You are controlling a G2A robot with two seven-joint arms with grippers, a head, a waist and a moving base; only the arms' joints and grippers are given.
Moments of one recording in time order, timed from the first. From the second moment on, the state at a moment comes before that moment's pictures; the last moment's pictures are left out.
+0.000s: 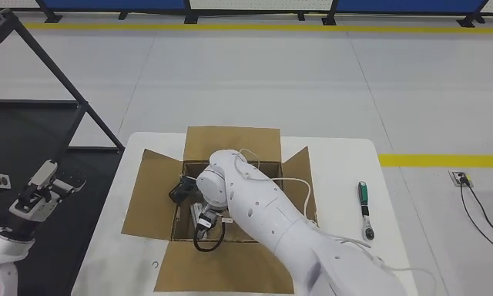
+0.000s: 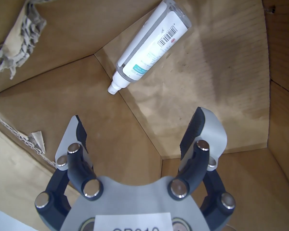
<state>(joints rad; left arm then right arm) 1.34 -1.01 -2.05 -1.68 -0.40 -0.28 -0.74 -0.02 -1.99 0.38 -0.32 -0.49 -0.35 1.27</state>
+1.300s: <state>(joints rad) 1.39 -0.98 -2.04 -1.75 -0.31 -0.29 -0.85 -0.11 -1.81 0.47 -0.64 -0.73 -0.33 0.92</state>
